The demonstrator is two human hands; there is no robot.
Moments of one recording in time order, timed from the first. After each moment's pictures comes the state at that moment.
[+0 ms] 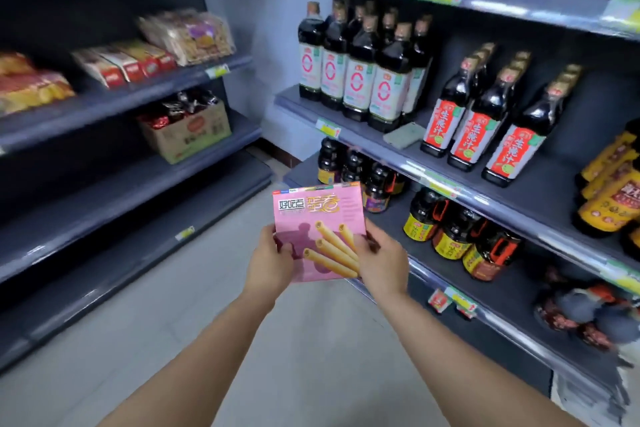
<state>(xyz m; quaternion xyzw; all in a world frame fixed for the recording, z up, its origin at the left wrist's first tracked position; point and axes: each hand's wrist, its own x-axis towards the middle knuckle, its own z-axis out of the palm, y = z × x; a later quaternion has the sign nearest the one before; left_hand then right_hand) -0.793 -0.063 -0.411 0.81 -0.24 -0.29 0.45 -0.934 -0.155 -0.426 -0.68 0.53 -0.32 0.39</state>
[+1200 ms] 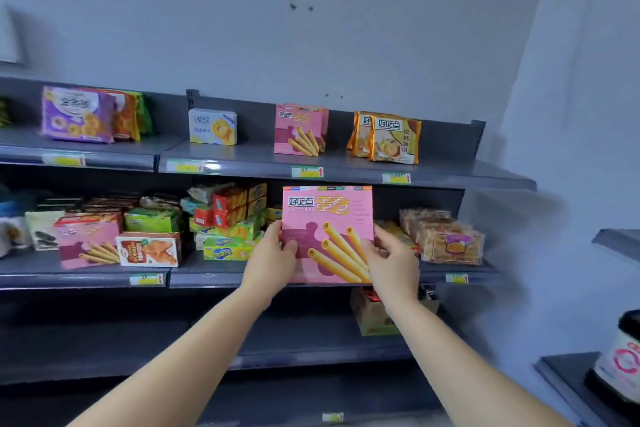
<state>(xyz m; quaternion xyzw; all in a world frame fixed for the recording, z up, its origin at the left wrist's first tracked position) -0.367 0.084 -0.175 0.82 -0.09 0.06 0.56 -0.418 -0.092 -0.181 -0.81 0.13 -0.33 0.47</state>
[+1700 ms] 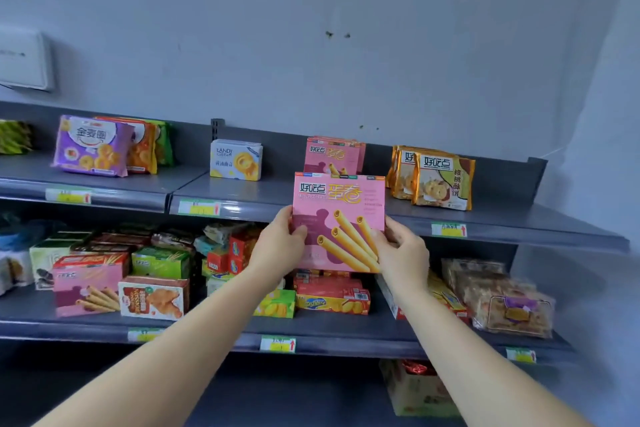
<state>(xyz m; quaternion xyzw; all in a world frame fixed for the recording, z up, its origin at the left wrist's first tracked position) -0.208 0.096 -0.116 0.82 -0.11 0.12 0.55 -0.251 -0.084 -0.124 -0.79 0.06 -0.36 0.49</state>
